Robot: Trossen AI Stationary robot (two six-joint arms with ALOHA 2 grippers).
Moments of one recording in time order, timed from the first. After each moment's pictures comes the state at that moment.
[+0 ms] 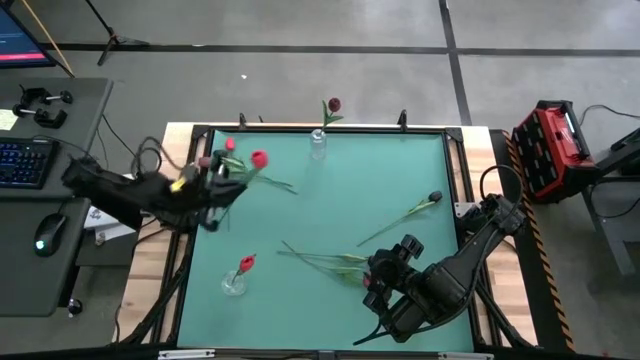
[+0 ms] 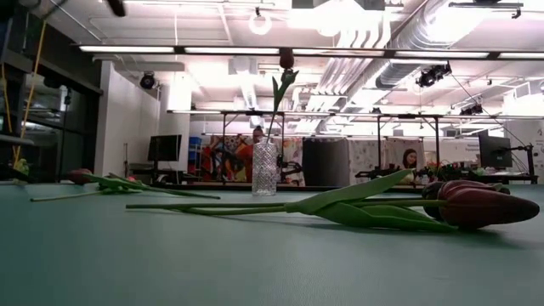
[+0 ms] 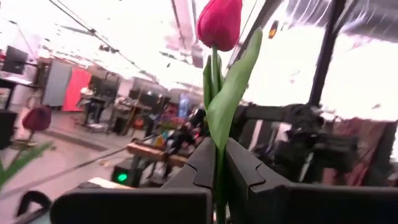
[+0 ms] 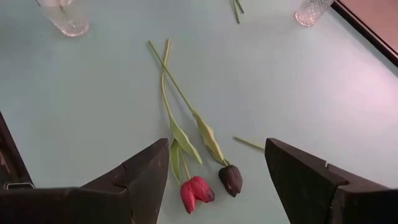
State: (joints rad) left arm -0.34 0.54 0.36 0.61 -0.44 -0.11; right arm 0.73 1.91 2.02 -1.57 0.68 1.28
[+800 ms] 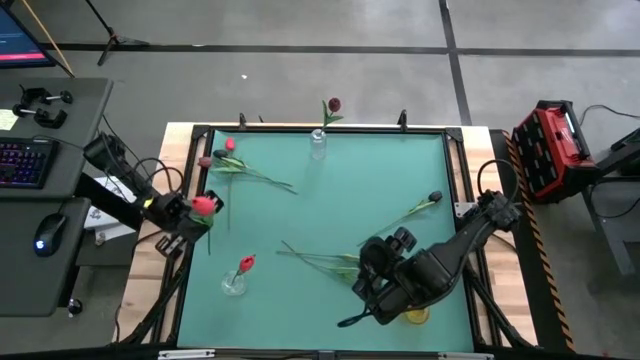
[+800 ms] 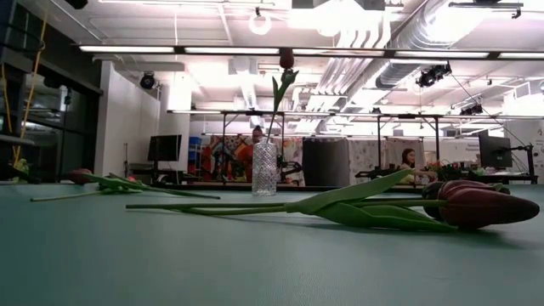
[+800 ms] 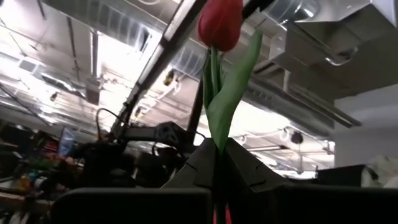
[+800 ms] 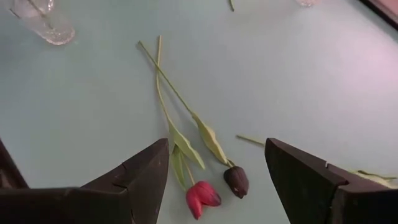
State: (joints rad) left arm -0.73 0.66 0.03 1.37 -0.34 -0.01; right arm 0.64 1.91 2.02 -1.52 0.60 1.28
